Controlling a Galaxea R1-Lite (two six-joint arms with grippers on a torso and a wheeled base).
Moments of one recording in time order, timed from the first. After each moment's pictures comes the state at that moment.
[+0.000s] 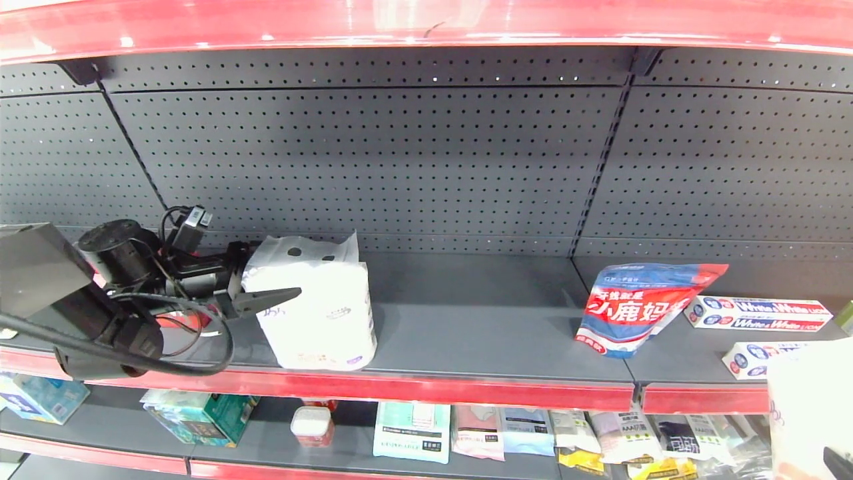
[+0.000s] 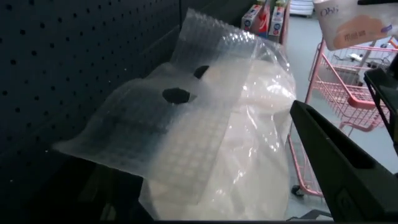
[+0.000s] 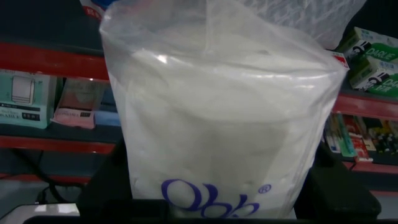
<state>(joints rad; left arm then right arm) 0.11 2.19 -0.79 -1.57 -1.38 -0.09 -0.12 0.54 -0.08 -0.16 -0.05 -0.26</state>
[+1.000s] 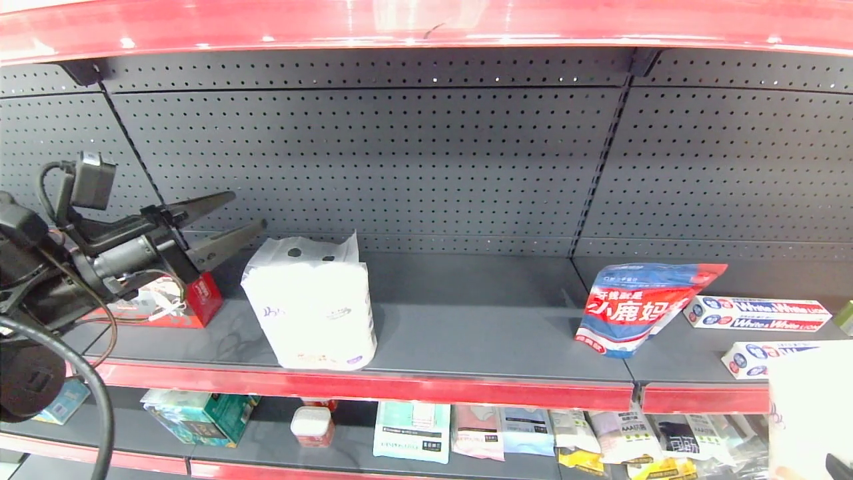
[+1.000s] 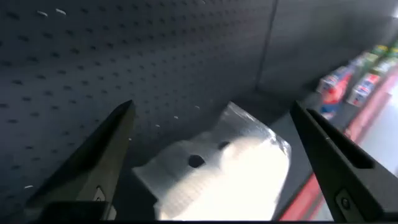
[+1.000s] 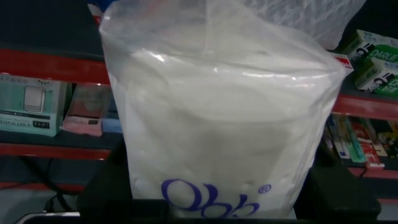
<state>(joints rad) 0.10 1.75 -0.54 -1.47 -0.88 -0.18 -0.11 0.47 -0.05 -0.16 -0.04 -0.23</state>
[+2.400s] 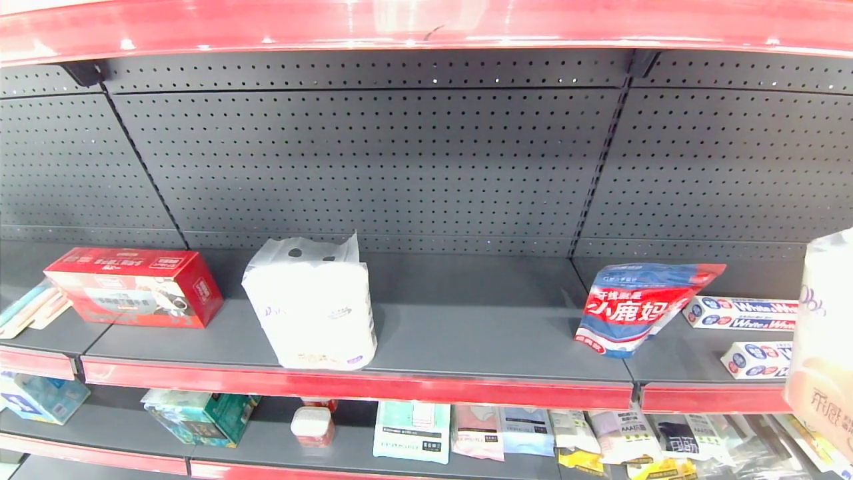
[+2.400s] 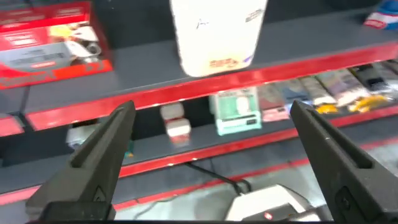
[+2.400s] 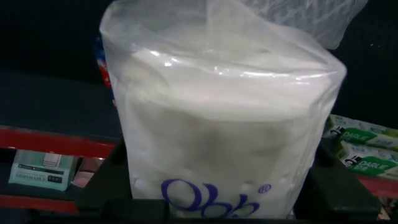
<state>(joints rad) -0.29 0.39 -0.49 0.35 0.02 0.03 -0.11 0.61 -0.39 -0.16 0.05 -0.23</state>
